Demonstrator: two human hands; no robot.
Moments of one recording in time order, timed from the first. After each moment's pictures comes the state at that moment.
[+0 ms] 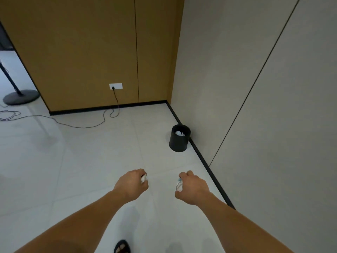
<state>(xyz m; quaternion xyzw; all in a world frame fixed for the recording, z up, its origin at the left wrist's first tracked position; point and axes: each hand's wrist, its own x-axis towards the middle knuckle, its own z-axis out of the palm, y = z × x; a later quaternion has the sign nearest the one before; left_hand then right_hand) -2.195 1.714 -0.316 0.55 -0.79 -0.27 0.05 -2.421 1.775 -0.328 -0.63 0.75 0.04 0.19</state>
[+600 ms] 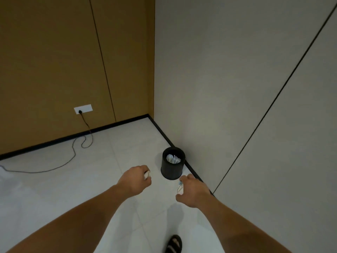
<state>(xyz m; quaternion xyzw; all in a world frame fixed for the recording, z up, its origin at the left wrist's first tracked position) -2.314 1.312 -0.305 0.46 -0.85 -0.27 0.03 -2.513 1.431 -0.334 -0.55 0.80 0.02 0.23</state>
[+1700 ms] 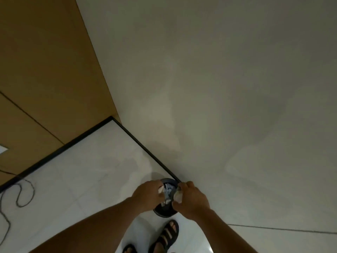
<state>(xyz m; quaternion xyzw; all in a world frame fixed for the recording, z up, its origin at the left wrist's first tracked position) -2.684 0.839 -0.442 0.30 -0.87 -0.35 -0.17 -2.798 0.979 -0.450 -0.36 0.86 -0.06 0.35</state>
